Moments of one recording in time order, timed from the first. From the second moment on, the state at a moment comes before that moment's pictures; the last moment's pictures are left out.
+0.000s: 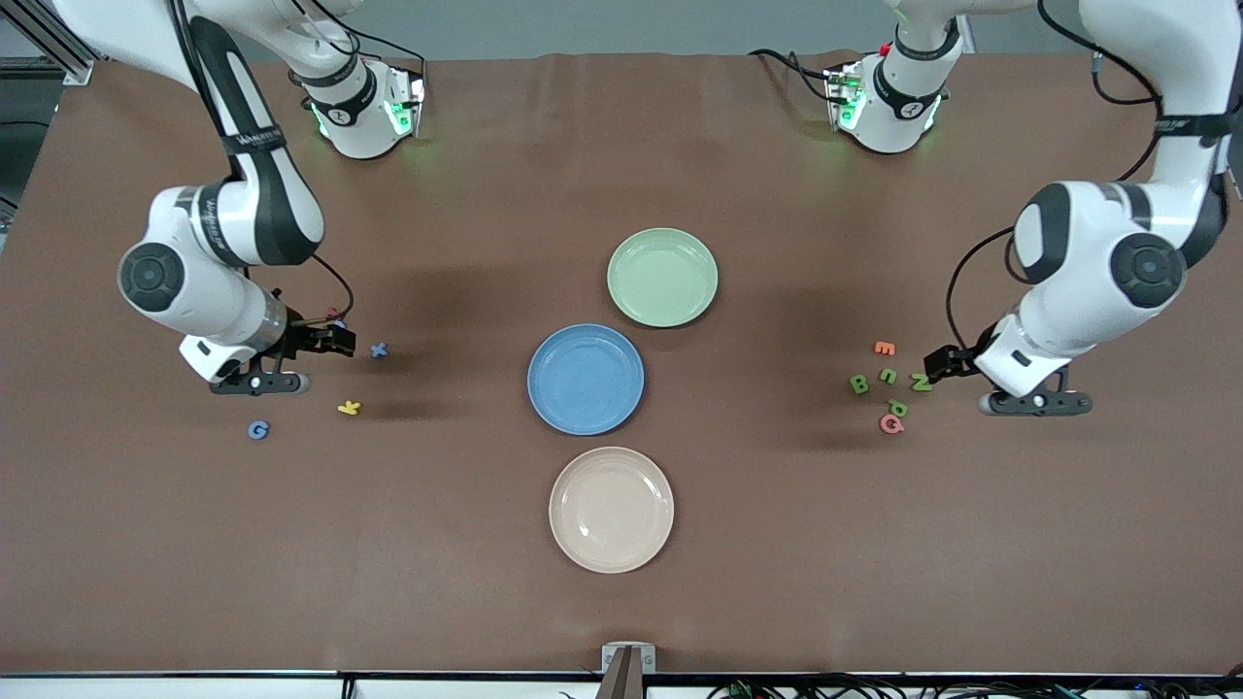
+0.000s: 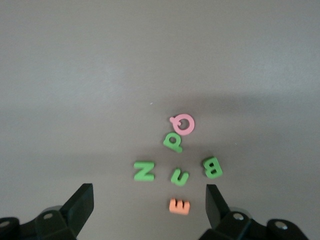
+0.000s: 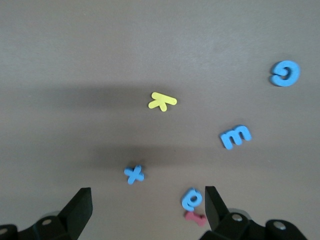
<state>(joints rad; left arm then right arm) 0.00 0.26 -0.08 -2.06 0.01 2.35 -0.01 0.15 0.23 -0.06 -2.17 0.05 2.30 0.03</state>
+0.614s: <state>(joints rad) -0.01 0.43 -0.09 -2.10 0.01 2.54 0.26 0.20 0.36 -0.06 -2.21 0.08 2.43 0.07</state>
